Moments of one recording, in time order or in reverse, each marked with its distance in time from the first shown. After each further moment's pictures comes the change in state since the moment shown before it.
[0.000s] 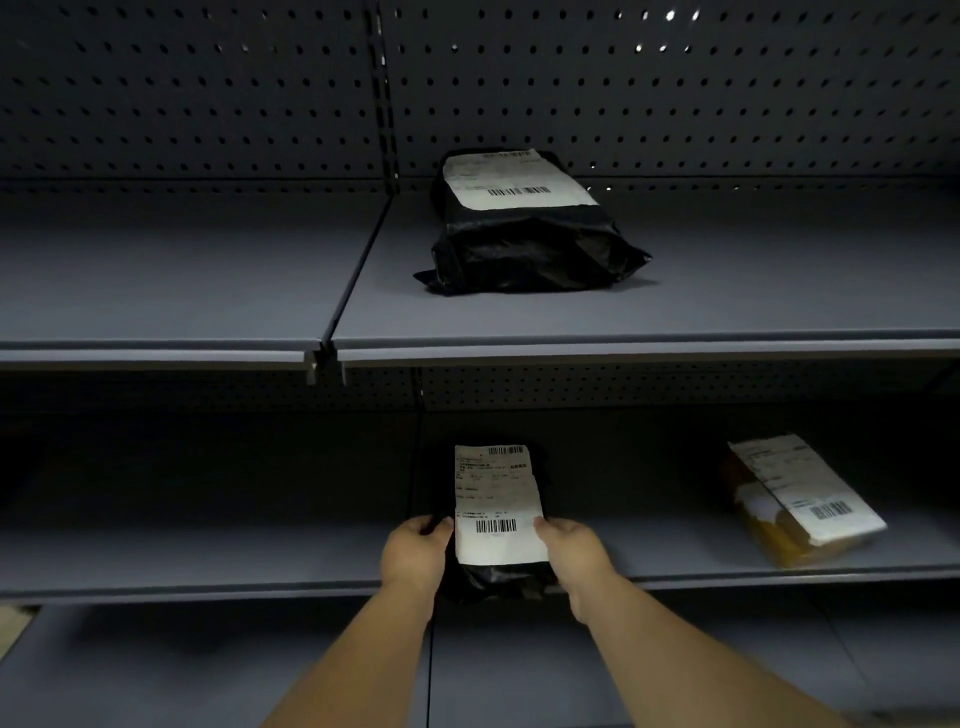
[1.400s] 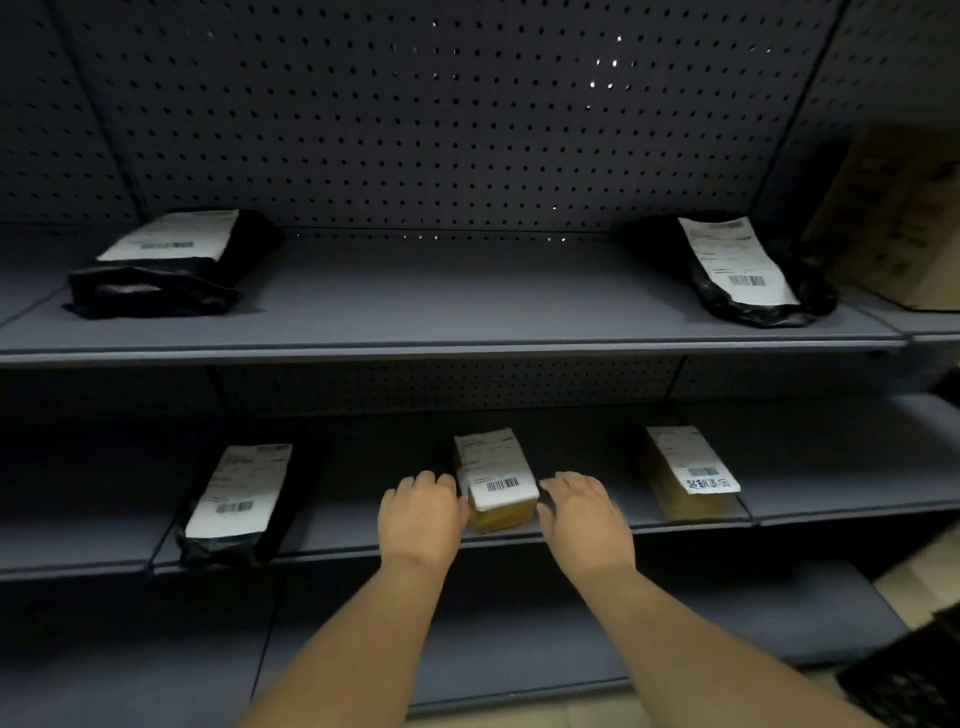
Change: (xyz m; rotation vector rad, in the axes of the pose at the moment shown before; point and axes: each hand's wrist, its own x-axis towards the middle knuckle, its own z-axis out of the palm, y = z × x) left_hand -0.249 0.091 0.257 1.162 0.213 0.873; right_hand -0.066 0.023 -0.375 -1.027 0.434 -0.726
